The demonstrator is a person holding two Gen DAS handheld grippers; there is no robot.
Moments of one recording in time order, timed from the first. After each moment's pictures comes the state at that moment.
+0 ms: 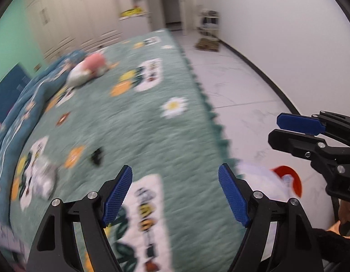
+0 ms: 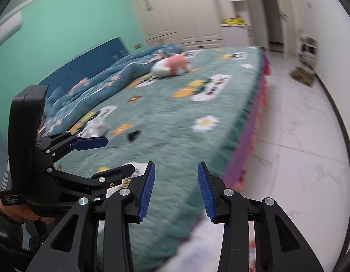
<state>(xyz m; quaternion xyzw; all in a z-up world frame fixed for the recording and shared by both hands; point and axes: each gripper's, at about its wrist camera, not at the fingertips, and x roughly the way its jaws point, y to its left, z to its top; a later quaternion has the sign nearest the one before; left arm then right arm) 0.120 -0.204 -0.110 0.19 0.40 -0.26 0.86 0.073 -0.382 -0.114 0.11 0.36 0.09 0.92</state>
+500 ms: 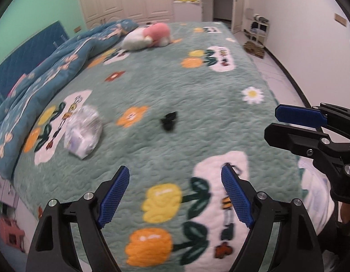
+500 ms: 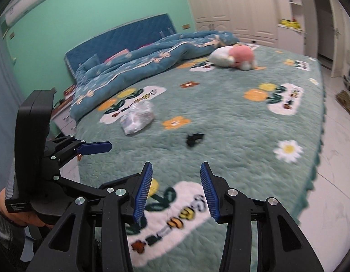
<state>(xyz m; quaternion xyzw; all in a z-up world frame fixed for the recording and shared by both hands) 0.179 -0.065 -0.129 0.12 0.45 -0.16 0.87 0.179 -0.235 -0.123 0.04 0.39 0.21 0.89</state>
